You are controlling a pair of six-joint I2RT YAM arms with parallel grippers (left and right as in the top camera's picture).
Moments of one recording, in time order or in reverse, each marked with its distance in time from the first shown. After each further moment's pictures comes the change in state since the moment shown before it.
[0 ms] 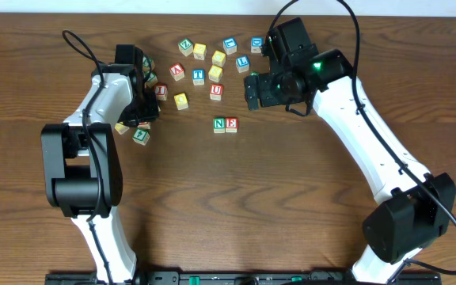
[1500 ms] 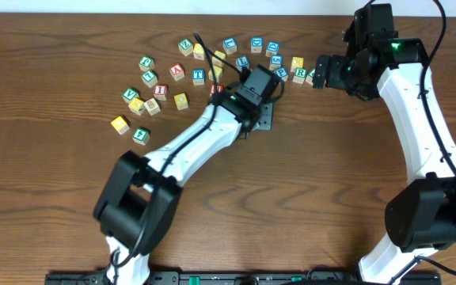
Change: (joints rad) left arm -0.649 -0.114 0.004 0.245 -0.017 -0.321; right arm -0.351 0.000 0.000 -0.059 0.007 0.000
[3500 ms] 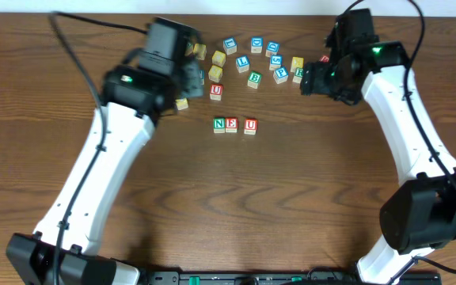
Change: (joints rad) left arm 0.316 -0.369 0.132 -0.370 -0.040 0.056; right arm 0.079 0.000 -0.044 0.029 -0.017 0.021
